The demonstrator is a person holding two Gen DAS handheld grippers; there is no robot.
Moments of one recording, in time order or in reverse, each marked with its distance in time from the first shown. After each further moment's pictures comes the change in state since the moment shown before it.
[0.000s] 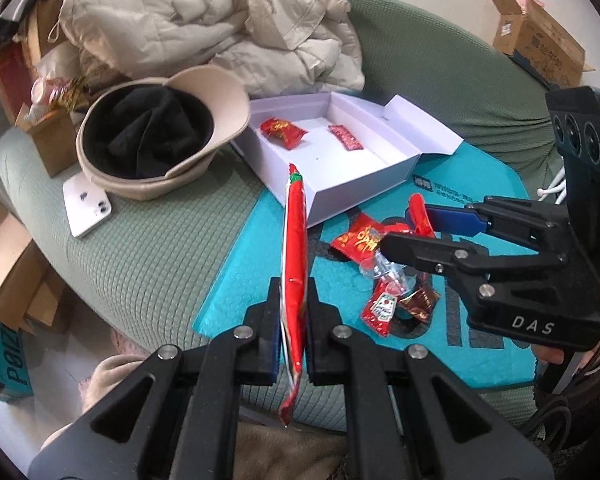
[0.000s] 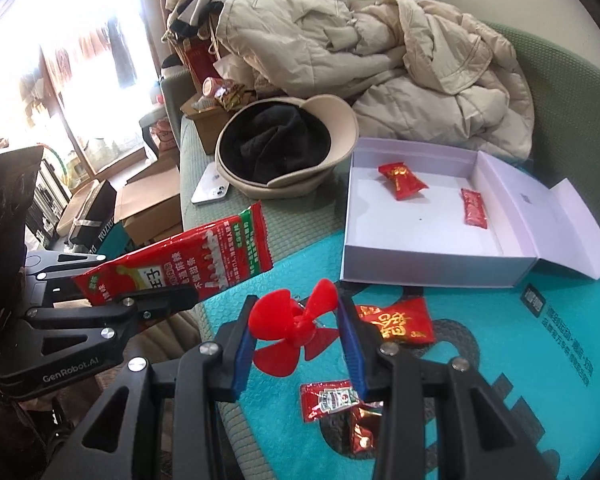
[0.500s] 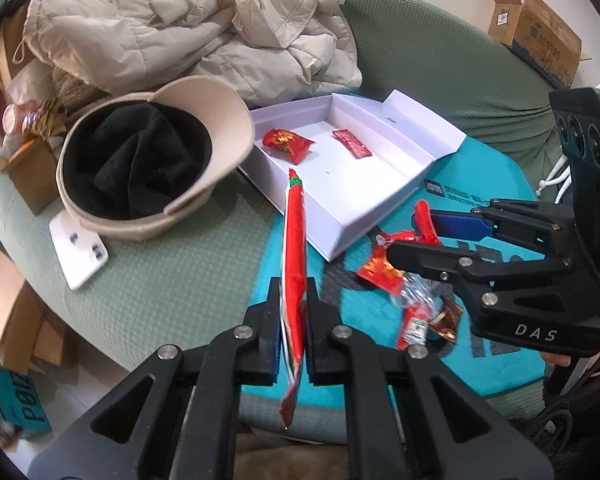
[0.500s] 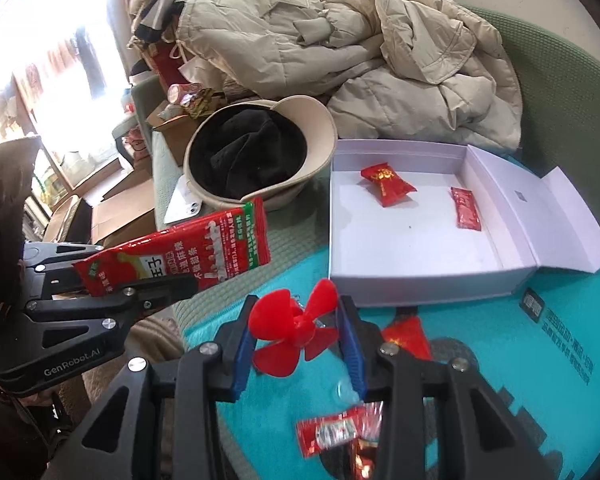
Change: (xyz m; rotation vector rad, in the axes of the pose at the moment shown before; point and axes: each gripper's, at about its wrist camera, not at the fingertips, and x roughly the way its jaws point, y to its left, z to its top) left arm 0.034 0.035 0.047 0.076 0.045 -0.036; right arm 0.035 -0.009 0.037 0.086 0.037 -0.070
